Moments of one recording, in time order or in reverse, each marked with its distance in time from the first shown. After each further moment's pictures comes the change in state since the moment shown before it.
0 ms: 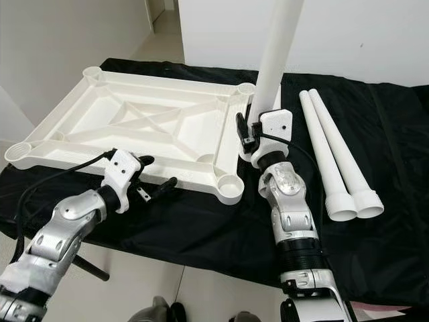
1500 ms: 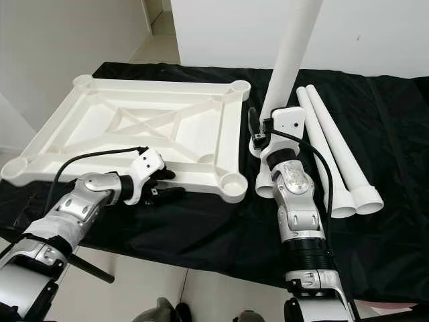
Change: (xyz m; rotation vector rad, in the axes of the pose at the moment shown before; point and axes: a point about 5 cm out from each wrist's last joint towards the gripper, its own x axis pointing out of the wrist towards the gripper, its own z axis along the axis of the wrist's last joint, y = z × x) left arm 0.039 0.009 -0.011 -0.027 0.159 -0.276; right arm -0.002 -0.013 0.005 -0.020 -0.014 -0.075
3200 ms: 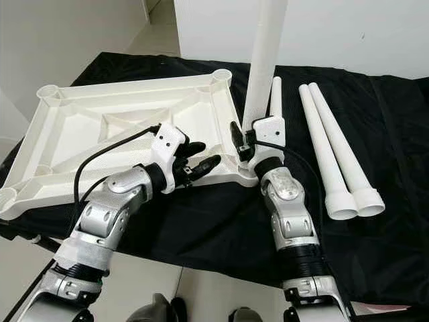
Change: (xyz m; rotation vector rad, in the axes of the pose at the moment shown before) left arm 0.010 -0.044 0.080 -0.142 -0.374 0.184; right arm -0.011 0.022 -0.011 0.000 0.066 0.153
